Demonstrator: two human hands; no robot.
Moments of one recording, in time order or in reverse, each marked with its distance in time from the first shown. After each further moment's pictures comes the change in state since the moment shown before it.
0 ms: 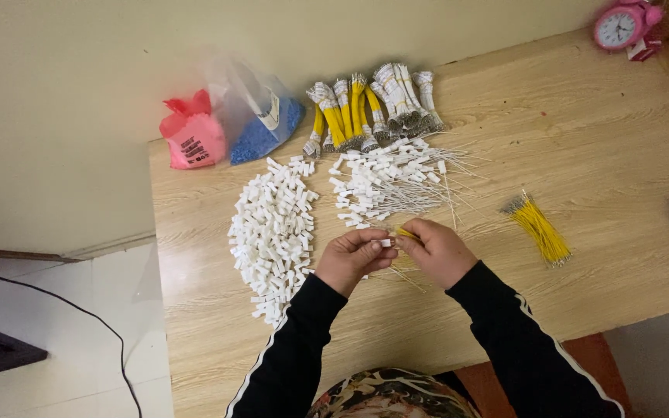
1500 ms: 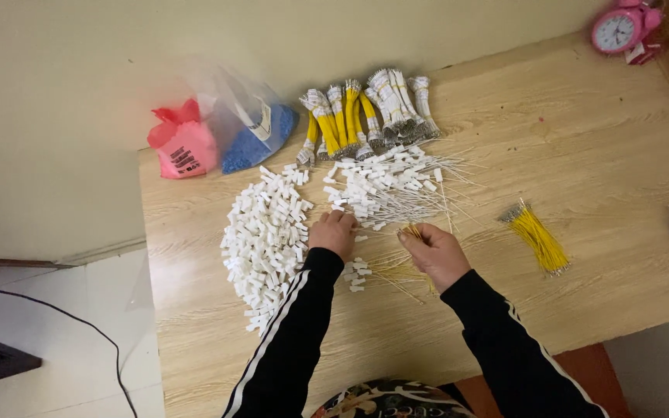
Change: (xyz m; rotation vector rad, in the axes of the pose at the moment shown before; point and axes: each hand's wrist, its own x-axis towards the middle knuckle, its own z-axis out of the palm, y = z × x) left_hand 0.123 -0.042 -0.105 1.967 0.156 0.322; right_hand 0.012 0.046 0.033 0.773 0.276 0.331
